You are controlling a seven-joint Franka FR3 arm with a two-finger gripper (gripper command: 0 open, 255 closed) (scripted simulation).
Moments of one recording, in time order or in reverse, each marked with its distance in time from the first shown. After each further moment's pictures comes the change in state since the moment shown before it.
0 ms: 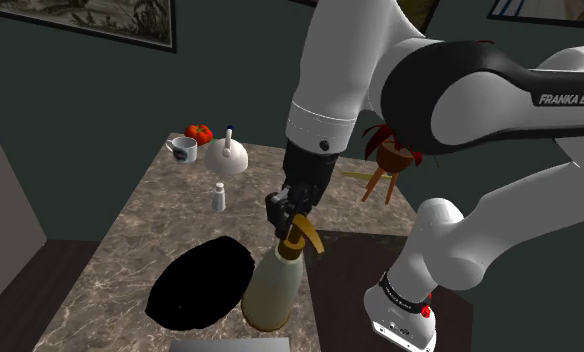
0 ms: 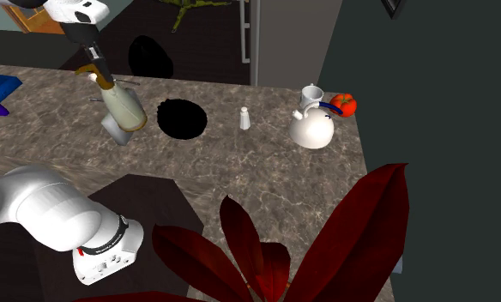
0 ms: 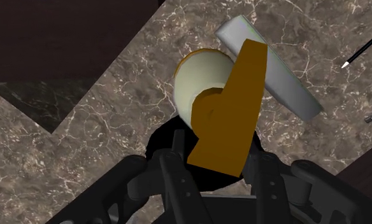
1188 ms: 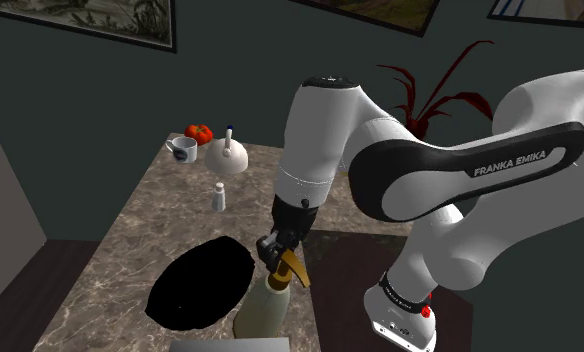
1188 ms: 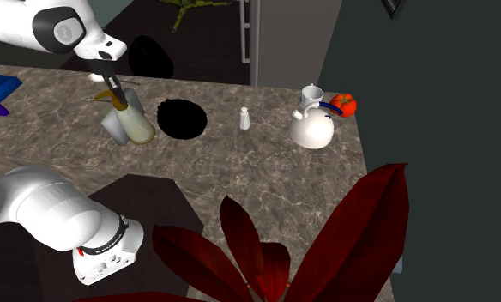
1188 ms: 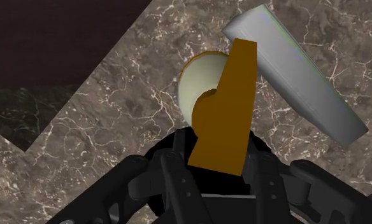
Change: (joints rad) arm 0.011 0.031 0.048 -0.215 0.032 0.245 -0.015
